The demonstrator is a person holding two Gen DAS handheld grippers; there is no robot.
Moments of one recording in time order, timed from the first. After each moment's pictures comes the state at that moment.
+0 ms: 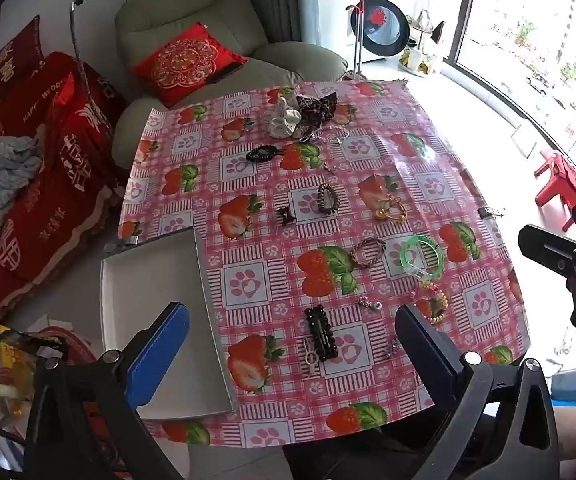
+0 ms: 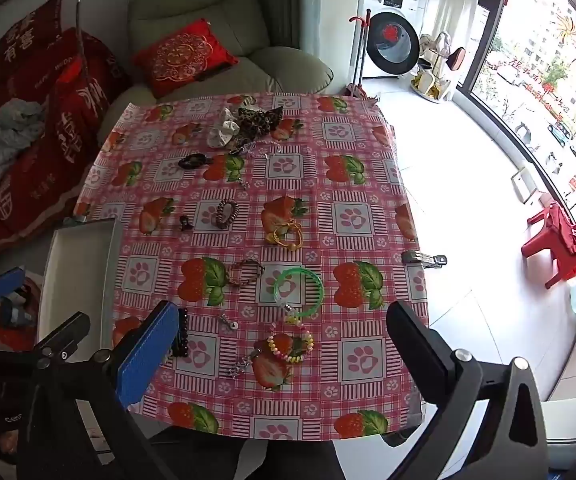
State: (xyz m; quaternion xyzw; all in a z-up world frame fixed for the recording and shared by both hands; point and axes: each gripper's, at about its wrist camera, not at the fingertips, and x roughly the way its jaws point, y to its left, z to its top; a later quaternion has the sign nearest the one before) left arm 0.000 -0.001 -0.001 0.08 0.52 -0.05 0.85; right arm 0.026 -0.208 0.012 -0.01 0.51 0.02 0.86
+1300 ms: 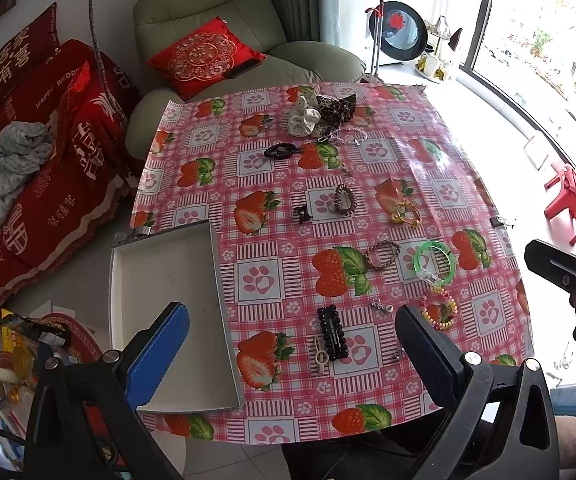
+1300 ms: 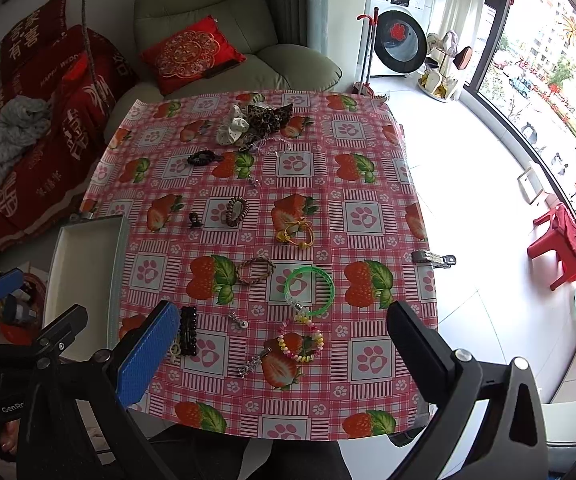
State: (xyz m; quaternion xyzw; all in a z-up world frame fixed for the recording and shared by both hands) left arm -0.001 0.016 0.000 0.06 0.52 -0.03 0.85; right arm 0.025 -0.200 0.009 -0.01 0.51 0.03 0.86
